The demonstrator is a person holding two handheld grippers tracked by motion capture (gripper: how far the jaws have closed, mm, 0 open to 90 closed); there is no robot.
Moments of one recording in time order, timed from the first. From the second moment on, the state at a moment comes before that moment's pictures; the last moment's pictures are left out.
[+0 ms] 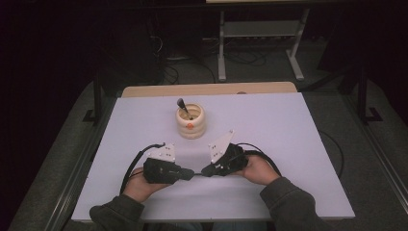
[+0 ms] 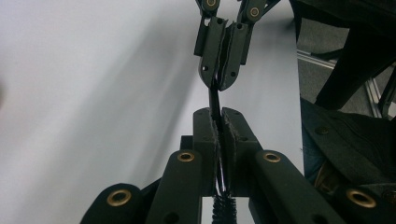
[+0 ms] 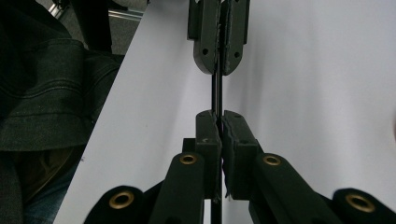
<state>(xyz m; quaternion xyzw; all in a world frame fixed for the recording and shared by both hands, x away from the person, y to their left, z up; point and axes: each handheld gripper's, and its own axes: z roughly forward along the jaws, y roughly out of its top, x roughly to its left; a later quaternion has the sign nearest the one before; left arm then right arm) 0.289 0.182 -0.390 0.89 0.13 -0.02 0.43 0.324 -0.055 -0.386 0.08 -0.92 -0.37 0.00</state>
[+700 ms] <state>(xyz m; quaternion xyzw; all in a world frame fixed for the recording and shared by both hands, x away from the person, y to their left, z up) 0.287 0.182 -0.386 0.89 0.15 0.00 0.42 0.316 -0.033 -0.395 0.07 -0.94 -0.32 -0.01</state>
